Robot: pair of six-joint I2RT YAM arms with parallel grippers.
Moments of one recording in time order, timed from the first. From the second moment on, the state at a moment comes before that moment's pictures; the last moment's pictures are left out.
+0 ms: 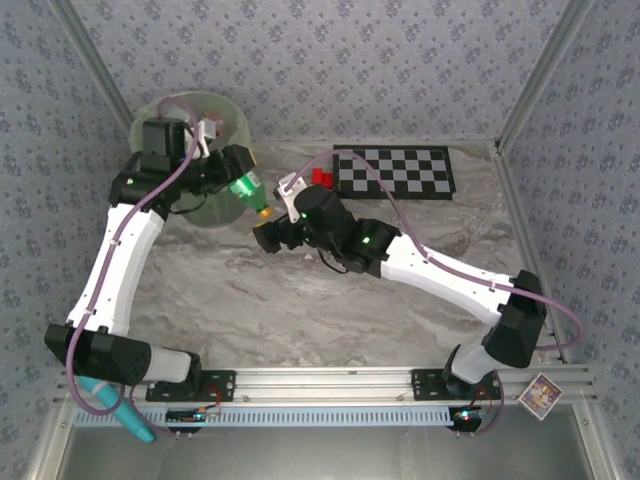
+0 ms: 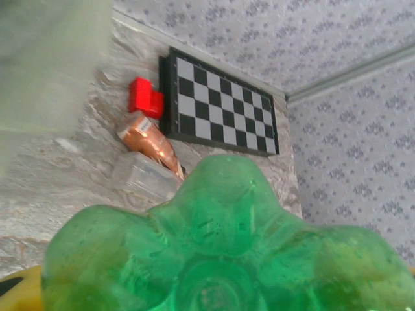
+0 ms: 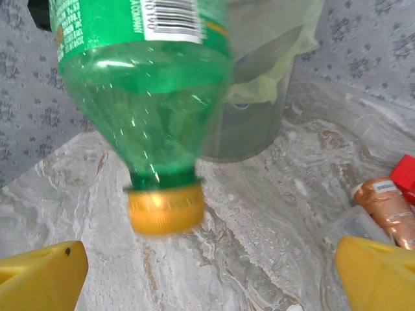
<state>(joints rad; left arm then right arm) -0.19 1.36 1.58 -0.82 0.47 -0.65 1.01 1.53 1.43 -0.34 0.20 0.21</state>
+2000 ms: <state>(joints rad) 0.10 1.79 2.25 -1.11 -0.03 -0.71 0.76 1.29 1.27 -0.31 0.18 0.26</state>
